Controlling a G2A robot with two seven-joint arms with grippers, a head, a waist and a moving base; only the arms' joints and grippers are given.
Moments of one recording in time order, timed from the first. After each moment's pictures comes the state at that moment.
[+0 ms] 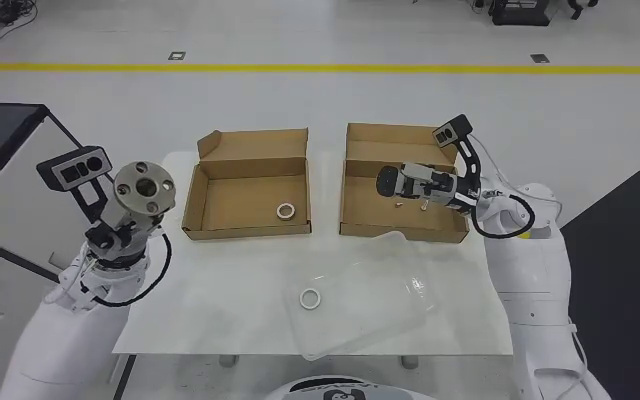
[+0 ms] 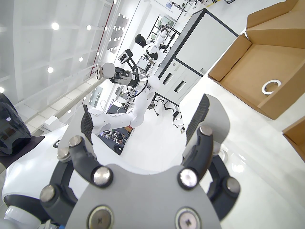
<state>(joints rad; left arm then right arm) 1.61 -0.81 -1.50 -1.97 -1.03 -1.01 -0.81 -1.22 -1.28 1.56 -1.55 0.40 -0.18 1.34</state>
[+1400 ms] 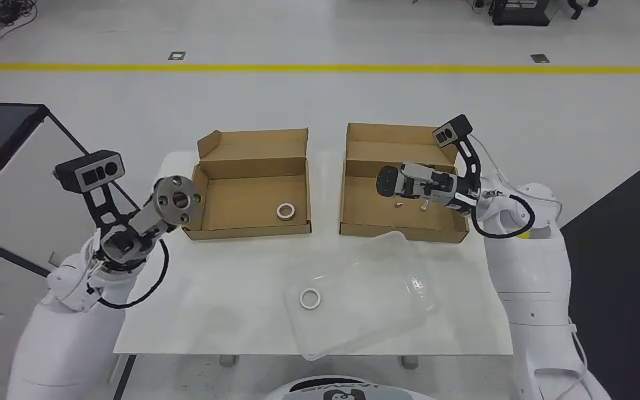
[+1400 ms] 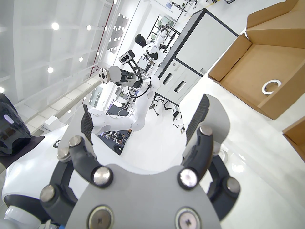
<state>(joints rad) 1.63 -0.91 -1.61 -1.94 -0.92 -0.86 -0.96 -1.22 -1.28 1.56 -1.55 0.40 -0.18 1.34</state>
